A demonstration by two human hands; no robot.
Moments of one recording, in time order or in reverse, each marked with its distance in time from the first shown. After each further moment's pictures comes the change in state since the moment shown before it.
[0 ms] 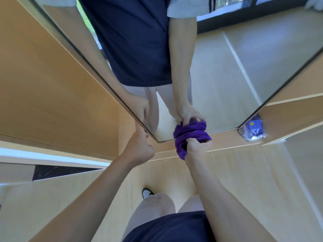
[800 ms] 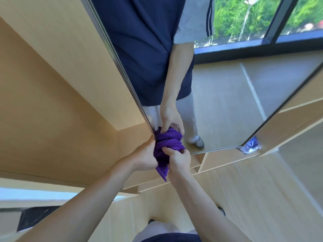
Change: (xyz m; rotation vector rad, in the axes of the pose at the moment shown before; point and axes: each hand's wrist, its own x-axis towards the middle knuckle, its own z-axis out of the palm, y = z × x) left_hand 0.023 0.031 -0.071 0.273 -0.324 0.314; right_hand -0.071 0.030 0.071 -0.135 -0.155 0.136
